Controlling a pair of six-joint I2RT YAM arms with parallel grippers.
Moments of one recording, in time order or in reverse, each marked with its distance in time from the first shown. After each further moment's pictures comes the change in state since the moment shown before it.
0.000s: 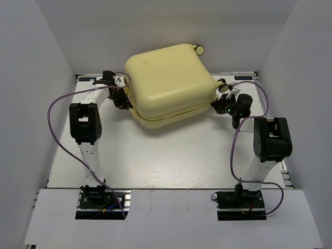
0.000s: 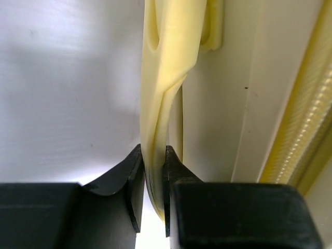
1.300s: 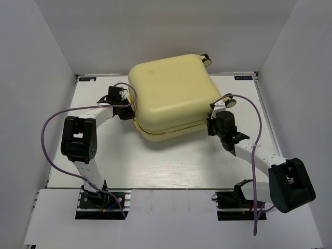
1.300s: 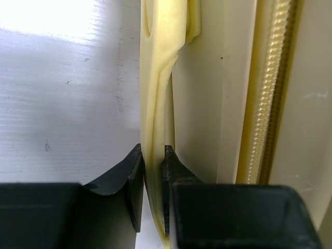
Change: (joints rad) left arm -0.124 -0.361 -0.568 0.418 -0.151 -0.096; right arm 0.402 -0.557 -0.242 -0.537 0.578 -0.096
